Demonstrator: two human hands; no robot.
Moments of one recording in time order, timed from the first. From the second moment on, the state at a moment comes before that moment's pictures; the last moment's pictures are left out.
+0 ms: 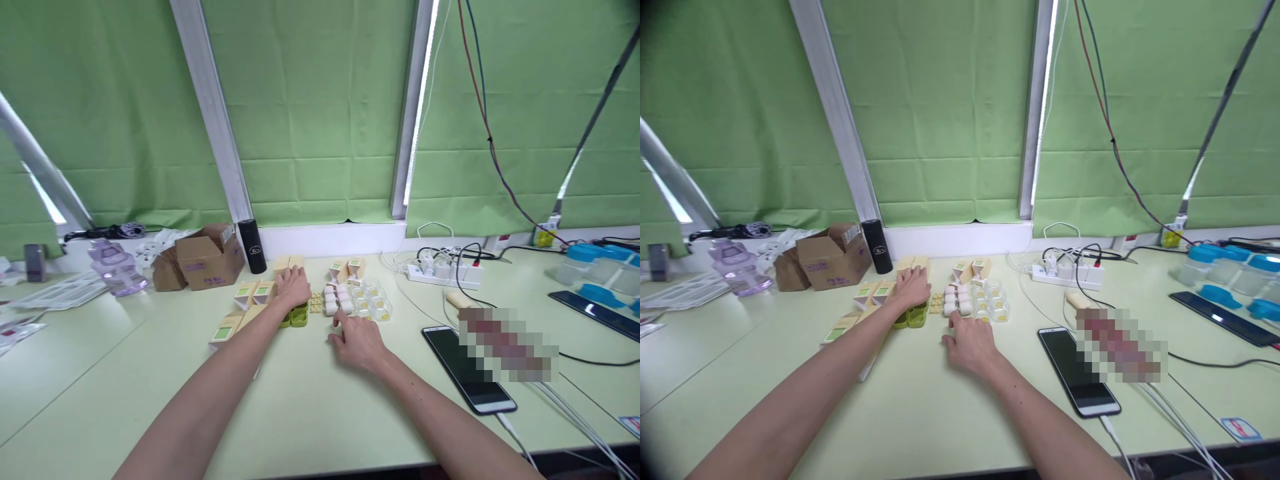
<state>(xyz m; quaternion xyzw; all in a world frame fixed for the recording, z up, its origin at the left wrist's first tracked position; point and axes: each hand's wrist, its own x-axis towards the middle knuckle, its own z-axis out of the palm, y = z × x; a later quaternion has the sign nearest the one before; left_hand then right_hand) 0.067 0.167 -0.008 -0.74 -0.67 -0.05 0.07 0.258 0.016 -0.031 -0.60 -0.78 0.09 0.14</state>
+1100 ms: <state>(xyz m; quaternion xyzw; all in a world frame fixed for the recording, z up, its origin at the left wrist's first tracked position) 0.028 0.065 0.010 -0.75 -0.63 -0.19 0.05 0.254 0.018 -0.041 -0.59 -0.78 0.08 0.16</state>
